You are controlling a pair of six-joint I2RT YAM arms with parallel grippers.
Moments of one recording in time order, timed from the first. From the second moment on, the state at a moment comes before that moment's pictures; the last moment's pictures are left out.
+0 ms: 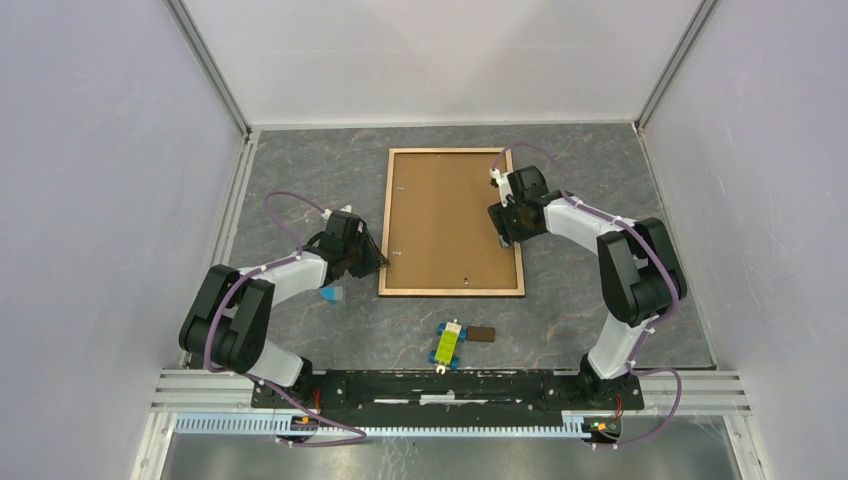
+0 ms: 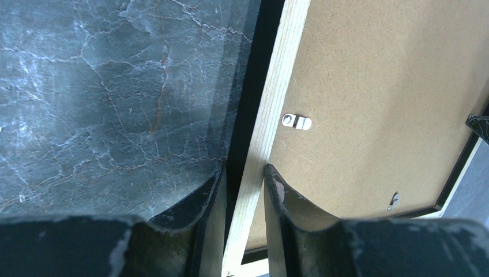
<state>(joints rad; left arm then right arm) -0.37 1.49 0.63 -0.03 0.11 -0.75 0.36 1.78 1.11 -0.40 0.00 -0.06</state>
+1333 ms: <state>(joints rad) -0.37 1.48 0.63 -0.03 0.11 -0.75 0.49 1.78 1.08 -0.41 0.39 0.45</state>
